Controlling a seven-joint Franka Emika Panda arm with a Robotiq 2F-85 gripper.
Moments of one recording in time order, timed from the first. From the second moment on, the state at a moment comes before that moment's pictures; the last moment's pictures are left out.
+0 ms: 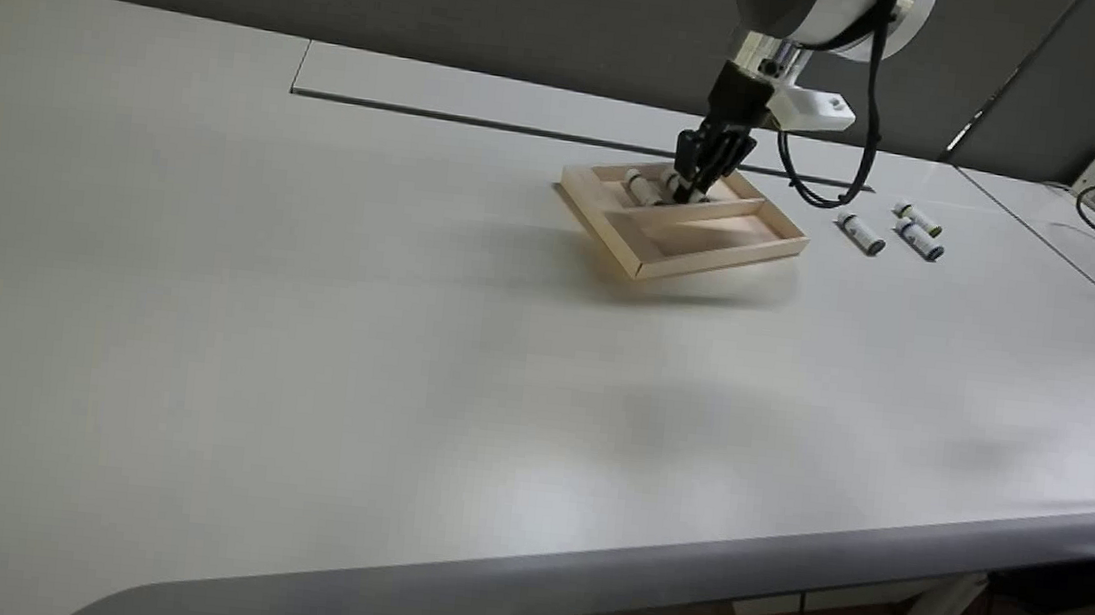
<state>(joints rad) -0.04 1.00 0.12 -1.43 -0.04 2.40 -0.38</state>
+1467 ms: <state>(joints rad) -0.23 0.85 -0.03 -1.66 -0.02 2.51 -0.37</state>
